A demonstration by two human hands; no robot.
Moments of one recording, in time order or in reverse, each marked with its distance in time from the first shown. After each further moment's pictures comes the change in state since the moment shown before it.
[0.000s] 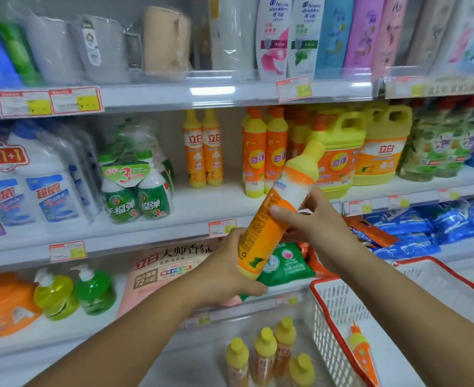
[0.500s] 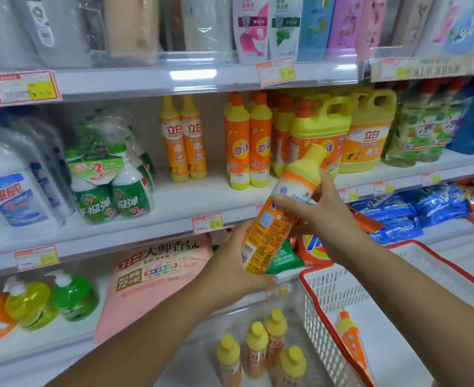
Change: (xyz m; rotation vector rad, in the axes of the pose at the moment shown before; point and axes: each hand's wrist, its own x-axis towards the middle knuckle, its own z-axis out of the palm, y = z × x) left_hand 0.019 0.004 0.033 -0.155 0.015 0.135; right_hand 0.008 0.006 -0.026 0.018 0.107 -0.003
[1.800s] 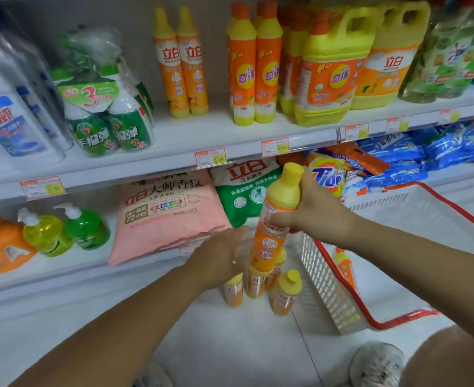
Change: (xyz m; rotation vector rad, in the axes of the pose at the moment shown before) left_hand -0.047 -0.106 0.031 0.593 -0.174 -0.093; right_hand -0.059 0.059 0.001 -0.589 -0.236 0.100
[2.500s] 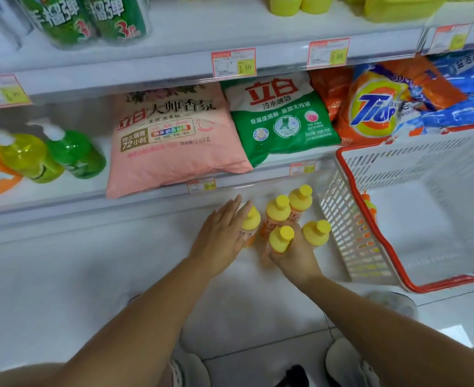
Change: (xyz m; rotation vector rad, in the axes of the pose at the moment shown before) left_hand -0.011 -0.089 0.121 0.125 0.098 -0.009; right_hand -0.040 0.174 0.176 -0.044 0.083 0.242
